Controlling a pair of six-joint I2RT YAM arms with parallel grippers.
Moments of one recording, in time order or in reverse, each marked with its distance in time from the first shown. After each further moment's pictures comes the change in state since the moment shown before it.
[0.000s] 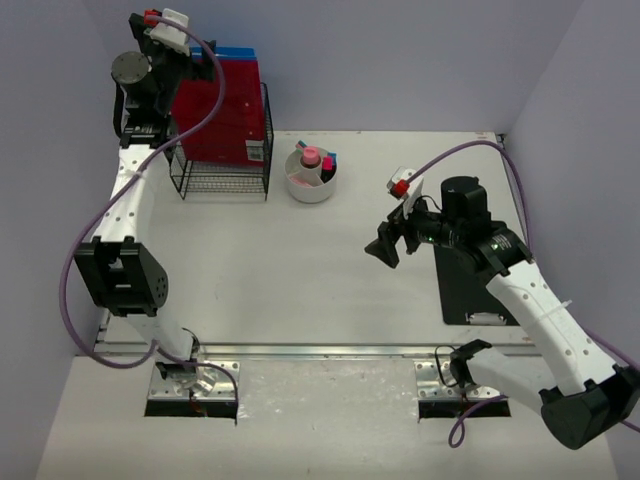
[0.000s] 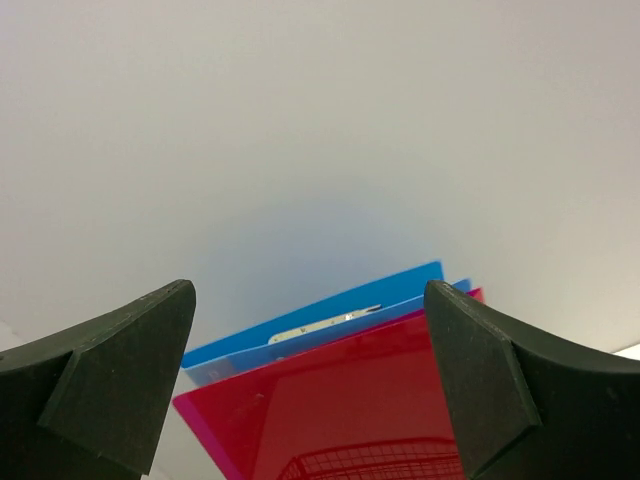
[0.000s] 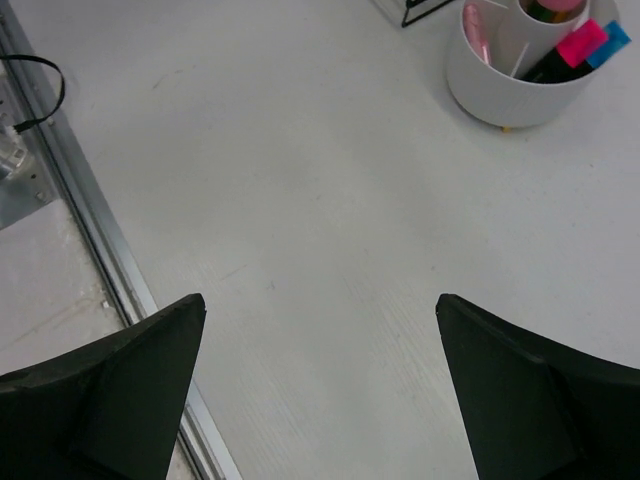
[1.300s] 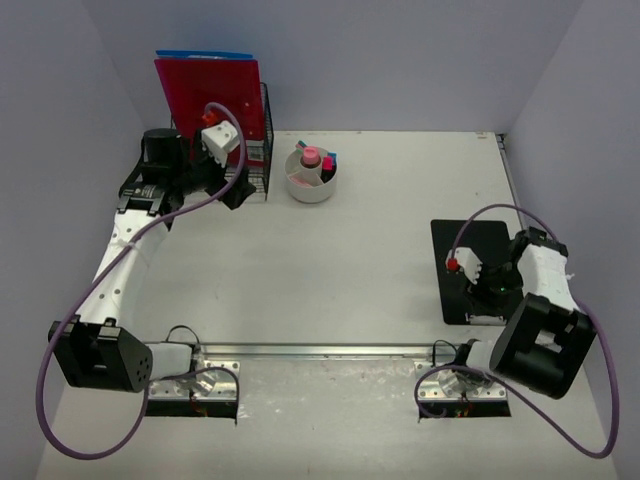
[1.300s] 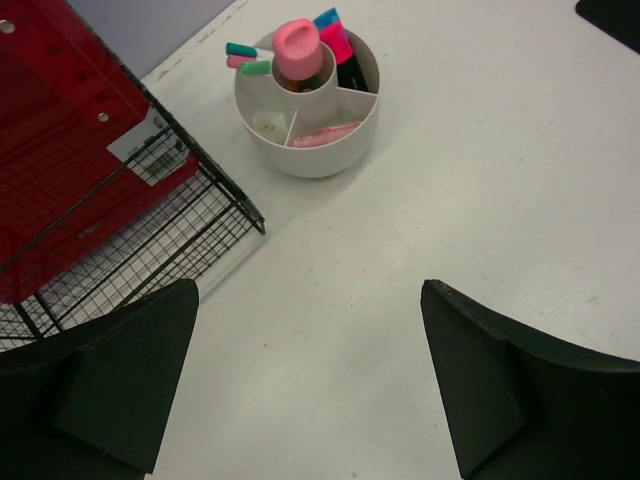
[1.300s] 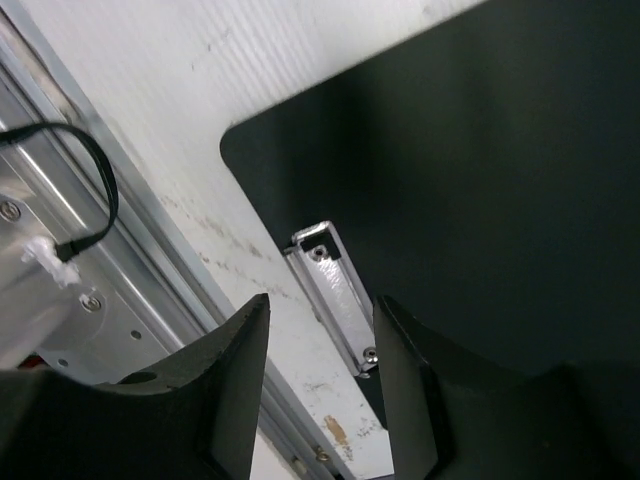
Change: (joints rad) left arm -0.094 -0.495 -0.514 -0.783 0.322 0.139; right arm -0.899 0.268 -0.260 -0.599 0.169 -1.350
